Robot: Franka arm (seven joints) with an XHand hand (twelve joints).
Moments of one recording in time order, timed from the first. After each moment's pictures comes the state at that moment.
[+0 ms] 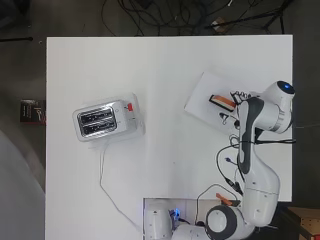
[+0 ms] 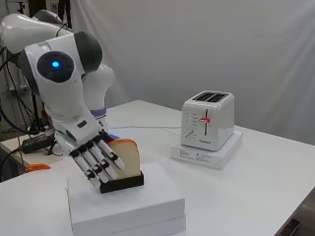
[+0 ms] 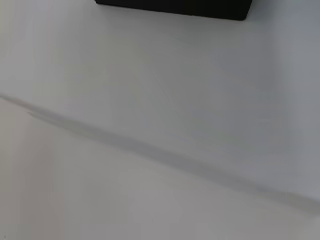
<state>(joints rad) 1.70 -0.92 -1.93 -1.40 -0.64 1.18 -1.02</state>
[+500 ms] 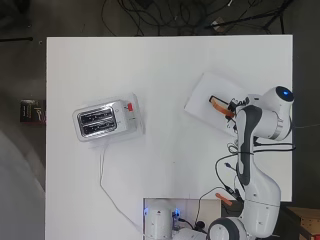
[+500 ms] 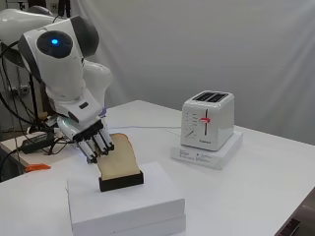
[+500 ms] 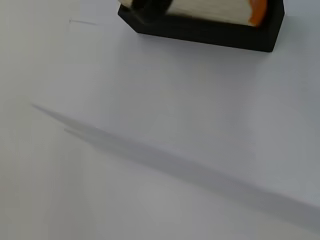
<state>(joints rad) 1.55 -0.92 -1.76 -1.52 -0.66 1.22 -1.00</state>
